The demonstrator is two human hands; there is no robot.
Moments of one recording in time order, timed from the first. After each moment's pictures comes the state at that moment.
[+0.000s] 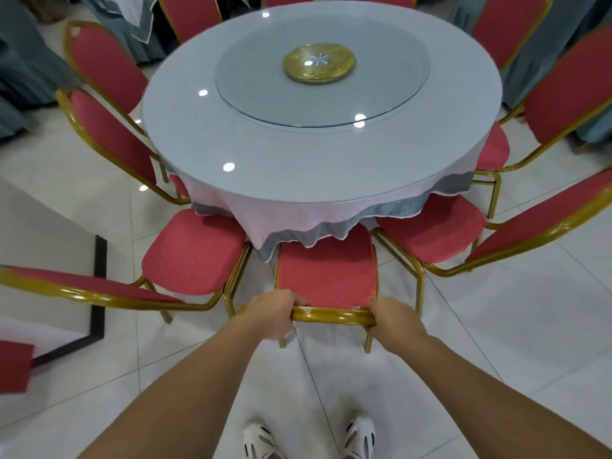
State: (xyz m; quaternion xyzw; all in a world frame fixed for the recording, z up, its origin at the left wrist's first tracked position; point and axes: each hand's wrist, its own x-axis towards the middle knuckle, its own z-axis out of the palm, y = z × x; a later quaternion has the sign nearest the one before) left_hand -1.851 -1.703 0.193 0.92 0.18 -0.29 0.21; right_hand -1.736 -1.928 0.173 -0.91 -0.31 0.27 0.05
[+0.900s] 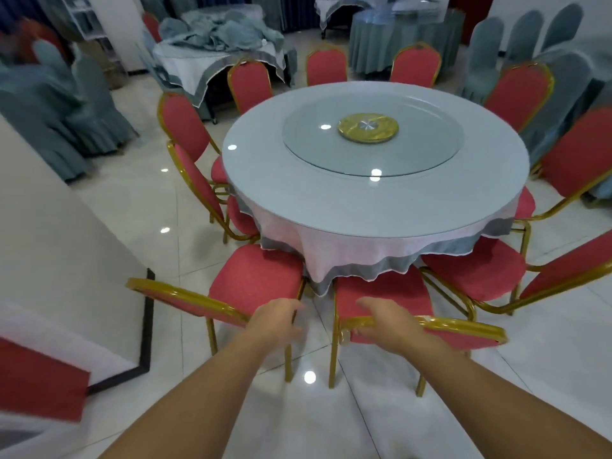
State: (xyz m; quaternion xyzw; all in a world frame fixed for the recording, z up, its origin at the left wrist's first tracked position) left_hand -2.036 -1.528 0.281 0.93 0.24 -0.15 0.22; right_hand -1.902 -1.735 0.284 -0.90 -0.33 0.25 0.12
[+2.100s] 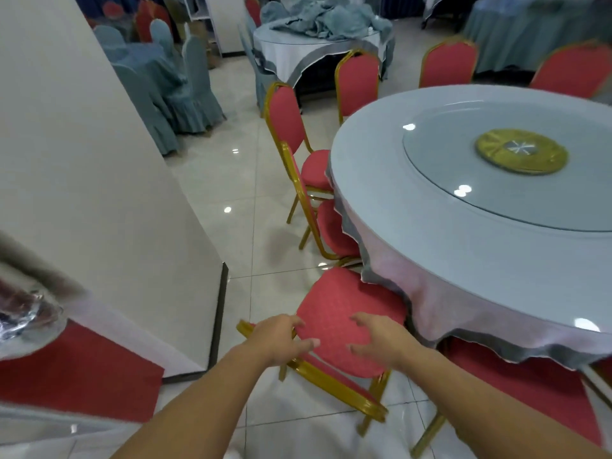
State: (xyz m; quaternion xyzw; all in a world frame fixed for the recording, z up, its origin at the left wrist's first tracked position) left_hand -2.105 -1.164 0.244 0.85 0.36 -0.18 0.33; right_hand -1.916 -1.332 0.227 -0.83 -0.46 0.32 0.09
